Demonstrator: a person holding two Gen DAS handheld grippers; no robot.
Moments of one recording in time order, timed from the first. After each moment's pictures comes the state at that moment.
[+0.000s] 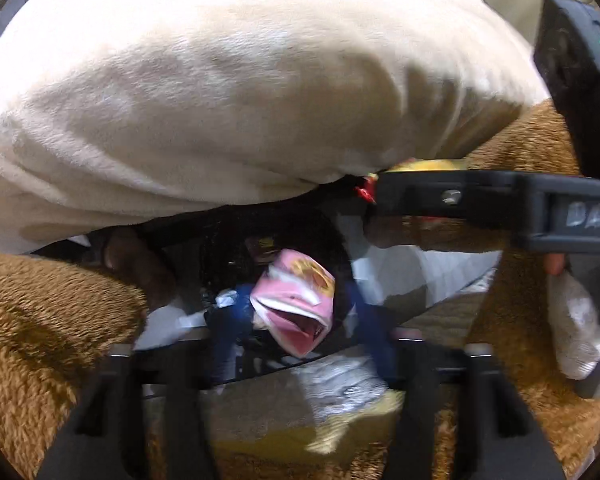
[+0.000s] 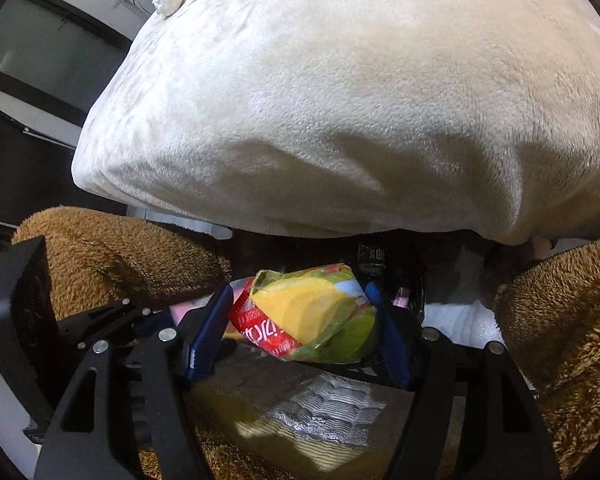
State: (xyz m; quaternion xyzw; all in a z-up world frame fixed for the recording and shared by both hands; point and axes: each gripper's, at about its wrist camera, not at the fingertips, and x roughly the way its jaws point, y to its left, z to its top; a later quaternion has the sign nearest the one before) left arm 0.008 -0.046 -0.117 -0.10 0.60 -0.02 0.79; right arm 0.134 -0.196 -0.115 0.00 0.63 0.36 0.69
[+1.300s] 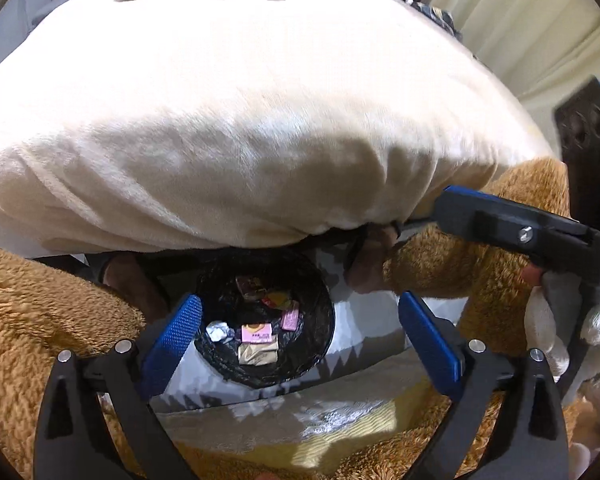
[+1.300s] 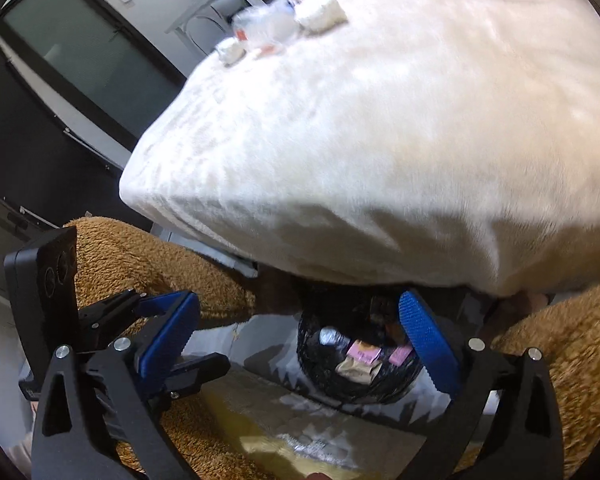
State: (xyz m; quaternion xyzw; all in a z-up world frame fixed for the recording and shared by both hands) left arm -0.006 -0.026 -0.076 -0.16 0.52 -0.02 0.84; right arm 0.115 -0.215 -0.045 0.00 0.48 0.42 0.77
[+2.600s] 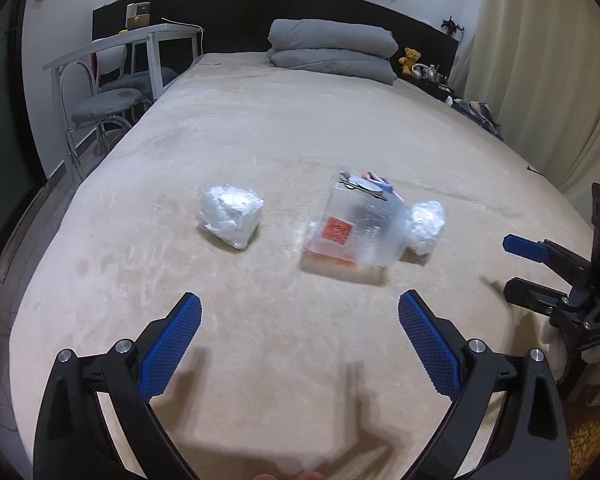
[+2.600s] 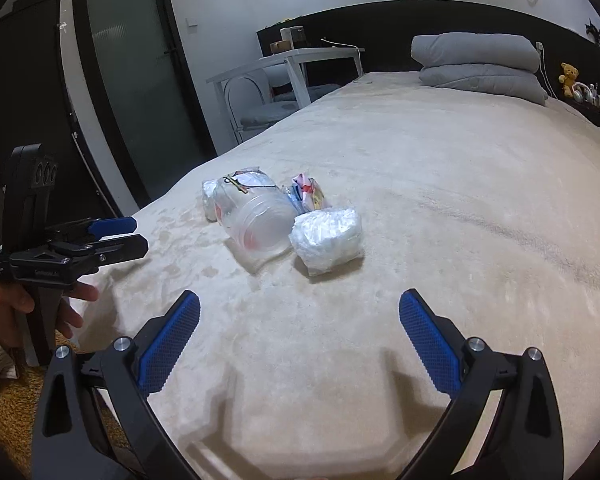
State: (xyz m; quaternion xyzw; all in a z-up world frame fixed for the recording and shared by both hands) left arm 0.163 0.153 0.007 -0.10 0.37 0.07 0.92; right arm 0.290 -0.098 0.002 -0.08 0.32 0.47 0.82
